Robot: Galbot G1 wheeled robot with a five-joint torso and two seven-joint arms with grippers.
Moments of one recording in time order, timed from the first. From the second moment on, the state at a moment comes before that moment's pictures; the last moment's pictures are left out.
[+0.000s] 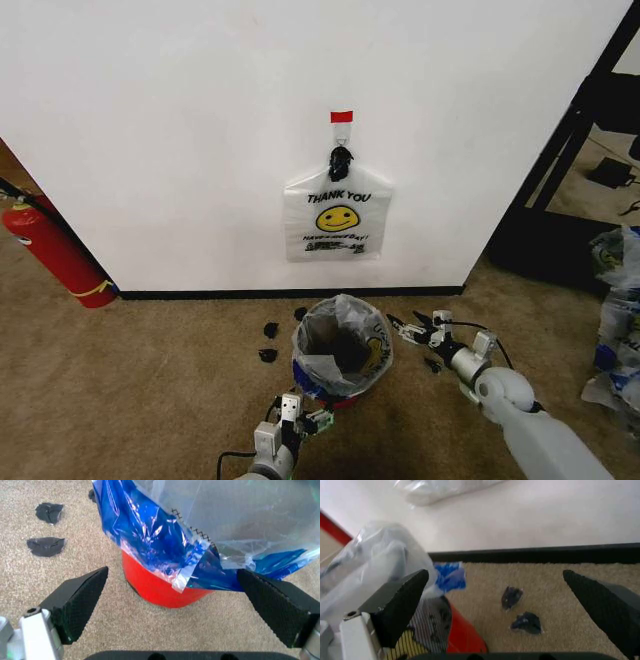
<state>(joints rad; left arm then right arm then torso) 1.47 -1.21 0.01 -1.81 -0.41 0.13 -0.24 -1.05 1.04 0.33 1.33 0.75 -0.12 -0.54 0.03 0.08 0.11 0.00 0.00</state>
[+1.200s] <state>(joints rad) 1.45 -1.23 0.01 -1.80 -0.40 0.14 -0.24 -0.93 1.12 0.30 1.10 0.64 -0.04 -0.73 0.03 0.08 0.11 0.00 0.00</state>
